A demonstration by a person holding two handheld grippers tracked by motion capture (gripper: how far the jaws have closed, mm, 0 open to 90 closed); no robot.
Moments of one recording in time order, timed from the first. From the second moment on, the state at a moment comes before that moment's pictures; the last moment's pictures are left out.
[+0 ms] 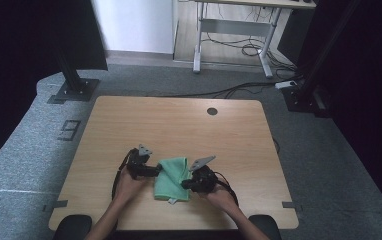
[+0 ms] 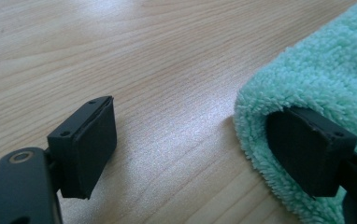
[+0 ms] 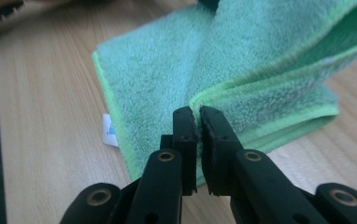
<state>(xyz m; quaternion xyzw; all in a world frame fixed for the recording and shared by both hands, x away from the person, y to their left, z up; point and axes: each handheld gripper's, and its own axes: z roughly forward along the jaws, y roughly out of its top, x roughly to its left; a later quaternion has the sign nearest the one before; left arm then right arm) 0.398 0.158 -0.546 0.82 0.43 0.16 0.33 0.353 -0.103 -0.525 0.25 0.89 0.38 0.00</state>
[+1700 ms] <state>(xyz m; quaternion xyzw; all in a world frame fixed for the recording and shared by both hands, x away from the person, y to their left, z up) 0.379 0.156 -0.536 0.83 0.44 0.16 0.30 0.361 -0.110 -0.529 0.26 0.89 0.38 0.07</state>
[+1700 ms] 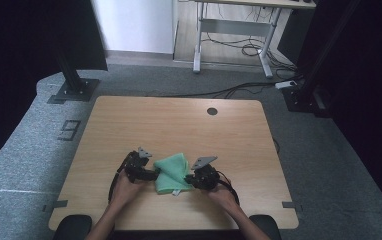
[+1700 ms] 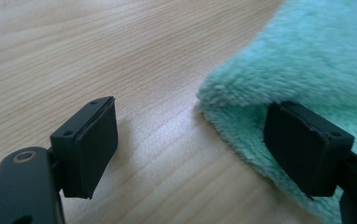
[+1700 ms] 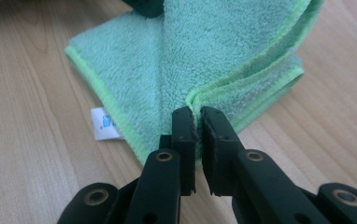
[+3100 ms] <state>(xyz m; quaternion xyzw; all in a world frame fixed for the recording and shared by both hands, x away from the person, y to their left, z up) 0.445 0.069 -0.470 0.87 0.37 0.07 0.31 0.375 -0.122 -0.546 0.31 0.85 0.42 0.02</state>
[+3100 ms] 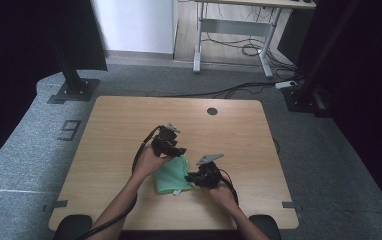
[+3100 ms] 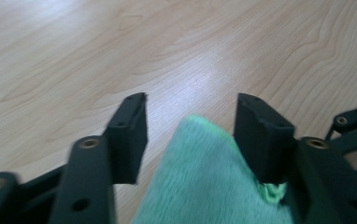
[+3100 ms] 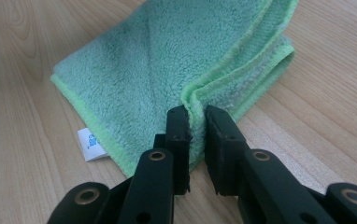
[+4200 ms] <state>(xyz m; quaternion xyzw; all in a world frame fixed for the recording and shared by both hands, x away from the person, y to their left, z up) 0.398 0.101 -0.458 0.87 0.38 0.04 0.31 0.373 -0.130 -0.537 0.31 0.85 0.42 0.03</state>
